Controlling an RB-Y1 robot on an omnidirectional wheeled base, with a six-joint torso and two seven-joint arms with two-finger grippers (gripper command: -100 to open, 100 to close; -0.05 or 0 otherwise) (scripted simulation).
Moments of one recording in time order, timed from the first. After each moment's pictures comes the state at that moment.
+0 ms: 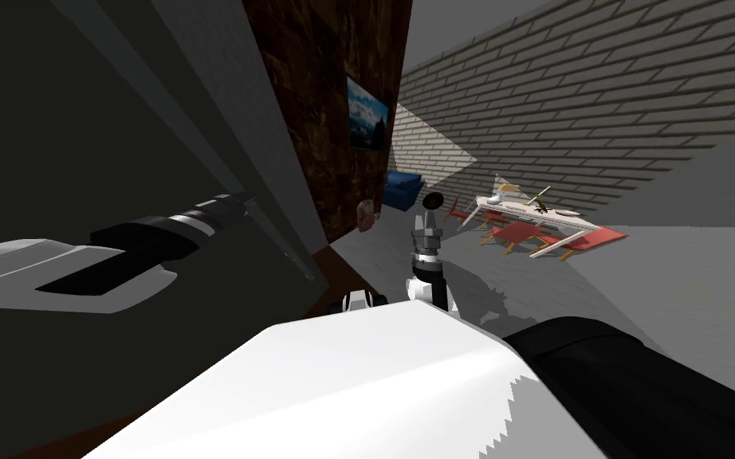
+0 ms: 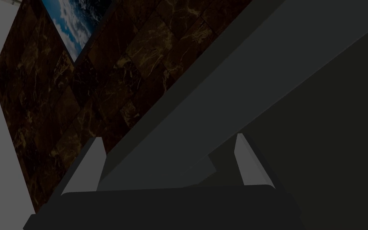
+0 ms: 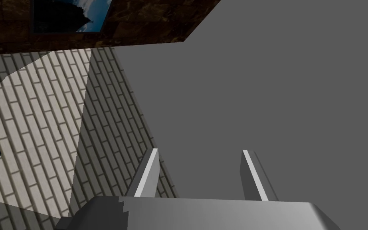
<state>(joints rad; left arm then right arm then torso) 0.50 1.36 0.45 -2.28 -0.01 0.36 0.59 0.48 0.01 0.03 -2.34 0.05 -0.49 0.01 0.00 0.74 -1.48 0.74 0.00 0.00</state>
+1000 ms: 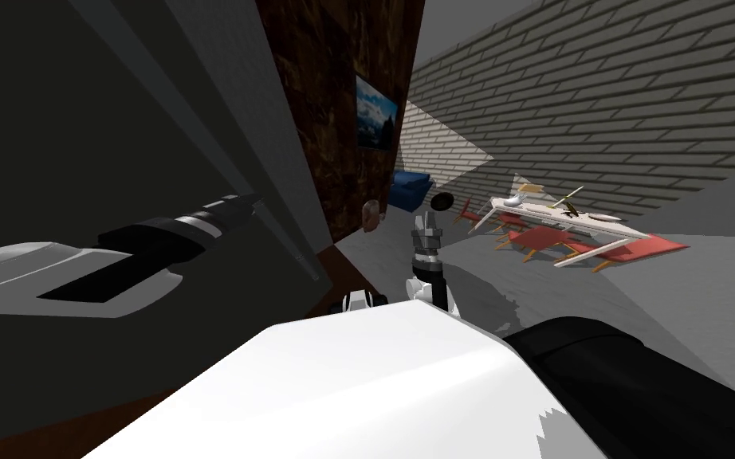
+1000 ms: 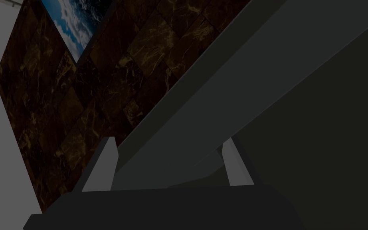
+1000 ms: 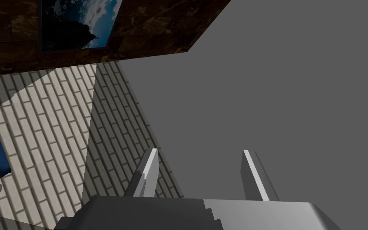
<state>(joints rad) 0.50 1.36 0.44 -2.36 -0.03 0.39 0.59 0.48 0.01 0.03 -2.34 0.05 -0.49 0.01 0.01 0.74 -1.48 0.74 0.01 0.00</state>
